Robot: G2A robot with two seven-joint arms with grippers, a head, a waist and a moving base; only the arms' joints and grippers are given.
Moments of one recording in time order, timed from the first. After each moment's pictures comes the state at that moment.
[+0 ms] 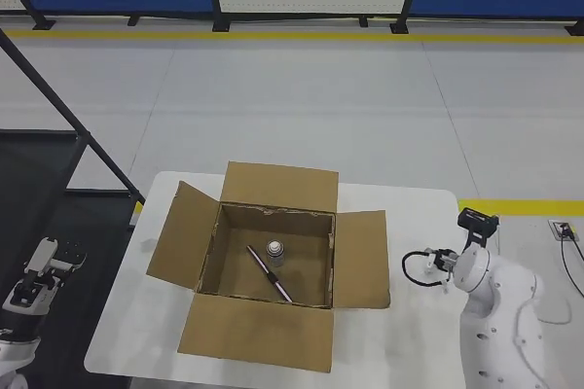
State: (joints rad) left arm 1.54 -1.15 -2.09 -1.84 -0.23 -0.40 -0.53; right arm -0.94 -1.55 1.71 -1.65 -1.66 0.34 1.38
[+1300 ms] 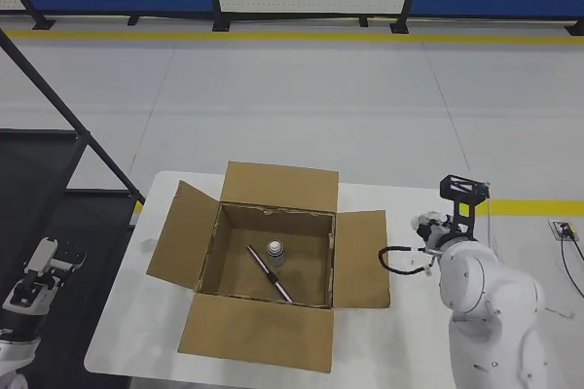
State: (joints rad) left arm 1.54 -1.15 -2.09 -1.84 -0.23 -0.40 -0.53; right arm -0.99 -1.55 1.48 -2.01 -1.62 0.30 1.24
